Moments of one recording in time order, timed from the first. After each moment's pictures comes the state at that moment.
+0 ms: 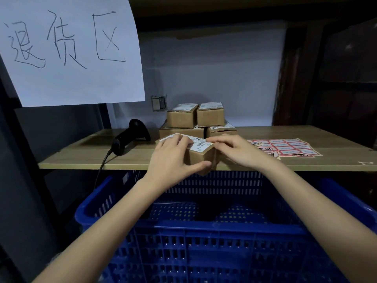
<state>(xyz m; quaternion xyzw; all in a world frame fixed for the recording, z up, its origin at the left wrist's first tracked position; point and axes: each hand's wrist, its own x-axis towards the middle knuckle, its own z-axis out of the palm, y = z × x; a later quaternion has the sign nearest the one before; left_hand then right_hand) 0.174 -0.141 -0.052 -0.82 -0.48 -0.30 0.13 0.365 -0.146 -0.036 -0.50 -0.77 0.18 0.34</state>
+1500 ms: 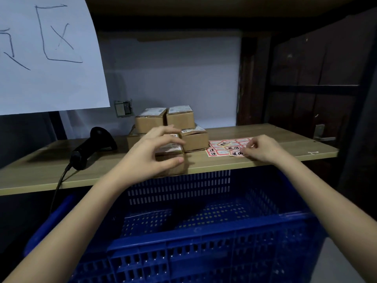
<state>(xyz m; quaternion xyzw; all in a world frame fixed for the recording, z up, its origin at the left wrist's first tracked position) 0.167 -0.123 -0.027 -0.91 -0.22 -0.36 -0.06 0.483 -0.154 -0.050 -0.81 -0.52 0.02 0.29</state>
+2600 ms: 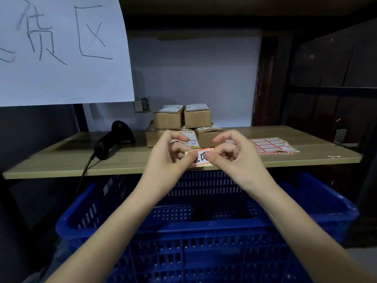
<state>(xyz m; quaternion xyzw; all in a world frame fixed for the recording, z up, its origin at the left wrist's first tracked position) 0.170 -0.186 -0.040 -0.70 -0.26 -0.54 -0.39 0.324 -0.219 -0.042 -0.44 -0.63 0.22 0.60</state>
